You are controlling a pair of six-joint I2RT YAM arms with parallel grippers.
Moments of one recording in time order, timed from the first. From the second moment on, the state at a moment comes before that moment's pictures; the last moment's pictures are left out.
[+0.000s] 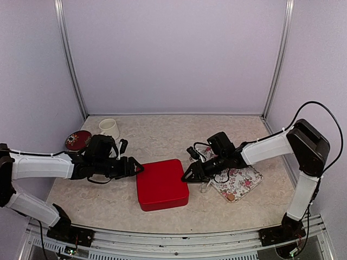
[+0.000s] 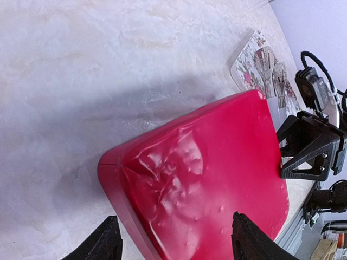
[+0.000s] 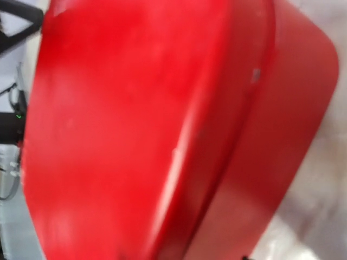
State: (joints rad) left arm -0.64 1.32 0.60 0.01 0.23 -0.67; right arm 0.73 1.83 0.94 0.07 -0.71 0.53
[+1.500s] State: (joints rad) left arm -0.78 1.46 0.95 -0.28 0.01 -0.43; right arm 0.82 1.94 1.31 -0.17 -0.28 0.12
